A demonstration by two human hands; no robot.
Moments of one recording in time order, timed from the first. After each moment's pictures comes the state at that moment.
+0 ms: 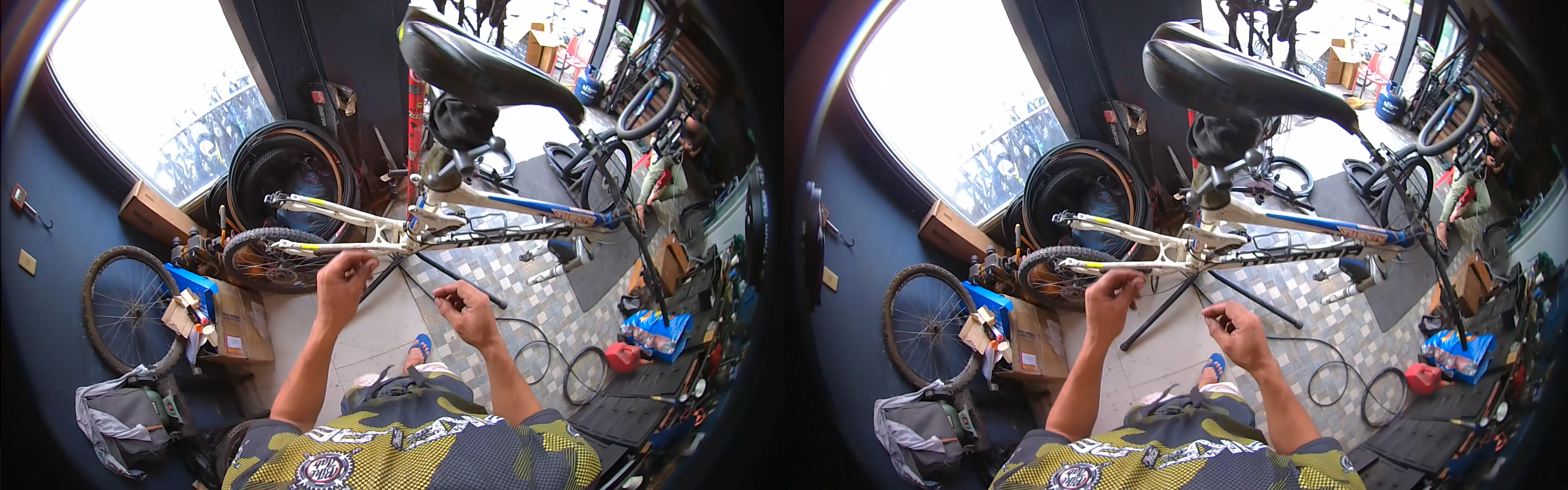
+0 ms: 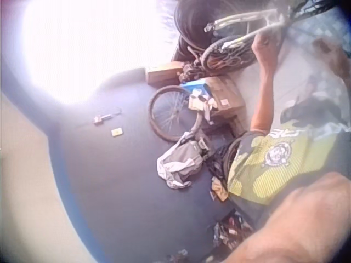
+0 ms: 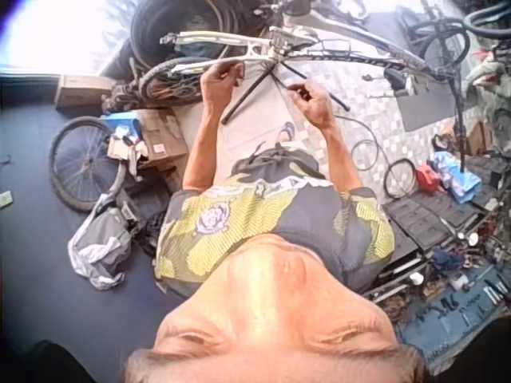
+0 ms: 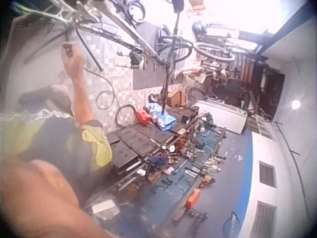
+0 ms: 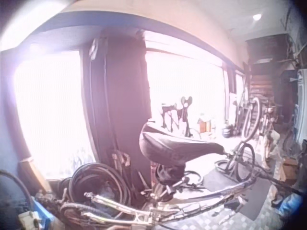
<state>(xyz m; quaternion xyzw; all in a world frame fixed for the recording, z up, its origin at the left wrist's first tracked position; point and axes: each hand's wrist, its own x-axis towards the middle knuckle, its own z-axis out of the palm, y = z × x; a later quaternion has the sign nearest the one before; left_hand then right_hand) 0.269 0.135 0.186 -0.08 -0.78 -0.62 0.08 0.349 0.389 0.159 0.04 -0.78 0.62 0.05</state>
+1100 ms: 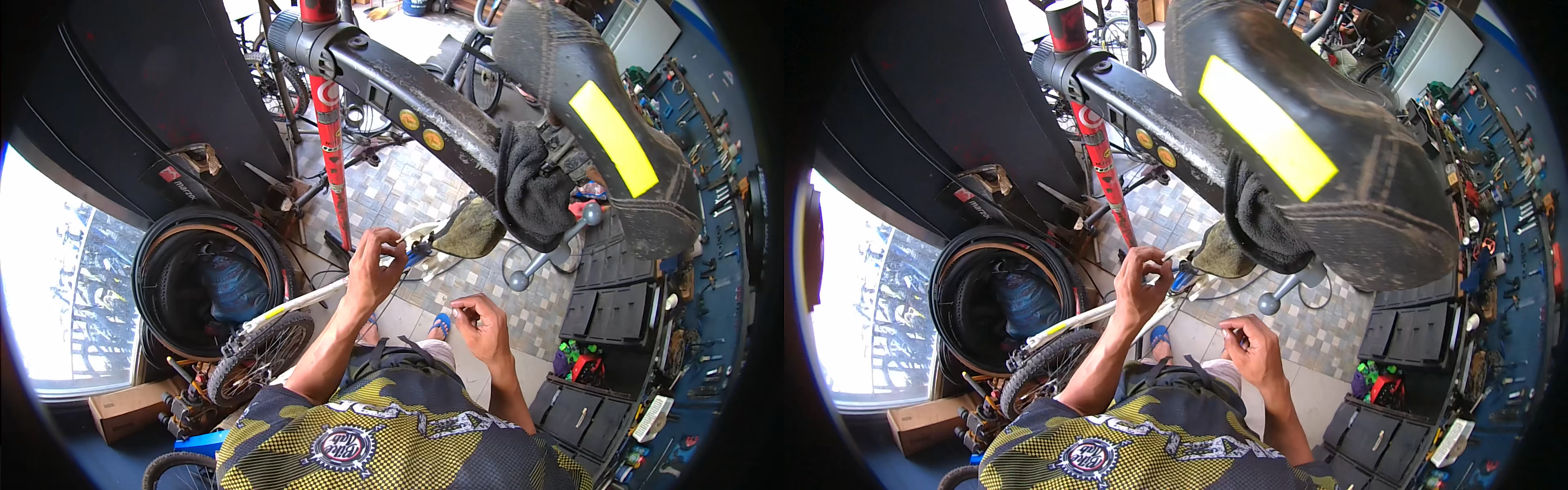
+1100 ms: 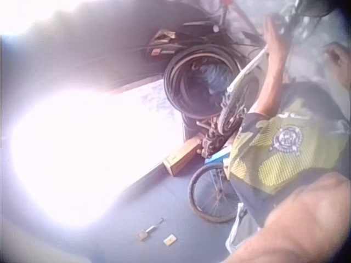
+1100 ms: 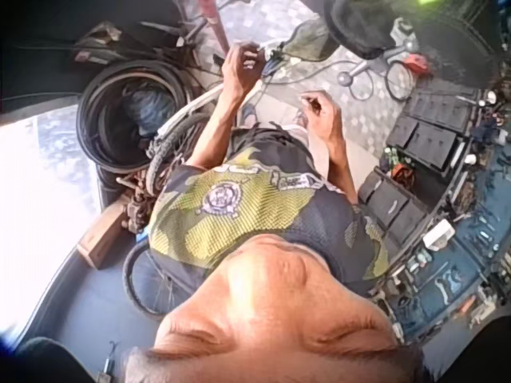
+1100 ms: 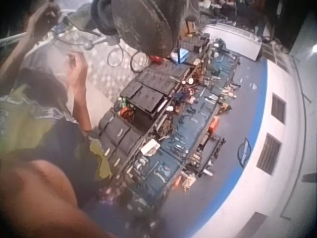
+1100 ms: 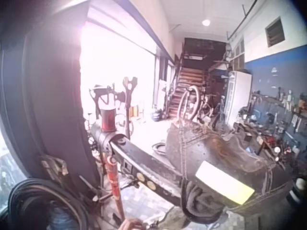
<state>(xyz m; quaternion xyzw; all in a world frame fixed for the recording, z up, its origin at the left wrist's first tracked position) 0.015 0.206 0.119 -0.45 -0.65 -0.62 0.00 0.257 0.274 0.156 -0.31 -0.80 0.45 0.24</state>
